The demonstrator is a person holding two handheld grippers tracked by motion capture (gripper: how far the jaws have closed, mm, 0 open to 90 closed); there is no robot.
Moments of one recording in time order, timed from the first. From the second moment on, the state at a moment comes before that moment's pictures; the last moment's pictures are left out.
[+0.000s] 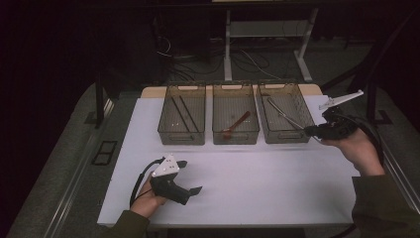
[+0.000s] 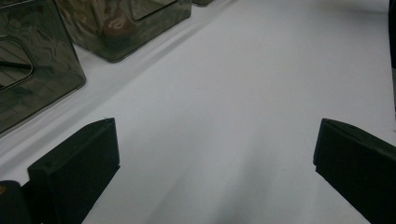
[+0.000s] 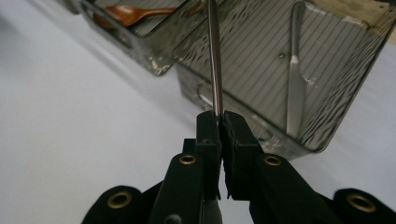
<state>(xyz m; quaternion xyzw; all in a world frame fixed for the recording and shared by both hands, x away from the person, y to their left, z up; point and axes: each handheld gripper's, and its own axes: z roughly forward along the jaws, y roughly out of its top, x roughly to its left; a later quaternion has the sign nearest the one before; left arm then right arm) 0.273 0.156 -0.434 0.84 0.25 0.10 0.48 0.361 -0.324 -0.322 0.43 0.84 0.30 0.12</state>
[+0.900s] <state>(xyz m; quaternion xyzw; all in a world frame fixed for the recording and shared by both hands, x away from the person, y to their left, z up) 0.273 0.155 -0.434 0.83 0.25 0.09 0.48 0.488 -0.302 -0.370 0.50 0.81 0.28 0.12</state>
